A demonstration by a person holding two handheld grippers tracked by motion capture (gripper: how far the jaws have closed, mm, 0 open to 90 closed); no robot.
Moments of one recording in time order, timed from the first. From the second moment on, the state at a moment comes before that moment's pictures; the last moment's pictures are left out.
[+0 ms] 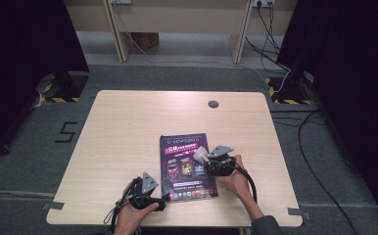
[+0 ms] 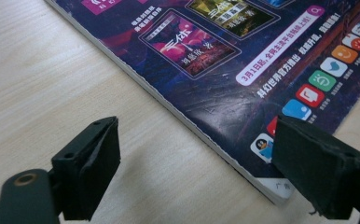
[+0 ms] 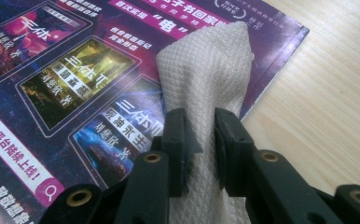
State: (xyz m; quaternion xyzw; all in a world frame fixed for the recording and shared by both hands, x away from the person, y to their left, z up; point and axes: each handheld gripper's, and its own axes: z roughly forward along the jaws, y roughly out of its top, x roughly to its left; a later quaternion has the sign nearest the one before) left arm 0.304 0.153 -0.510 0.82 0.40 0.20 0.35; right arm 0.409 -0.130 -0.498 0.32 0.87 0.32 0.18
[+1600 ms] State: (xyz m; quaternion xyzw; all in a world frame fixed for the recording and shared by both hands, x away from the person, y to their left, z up) left arm 0.307 0.159 -0.510 0.83 0.41 0.19 0.34; right arm 0.496 -0.066 -0.492 0.36 0.87 0.27 0.21
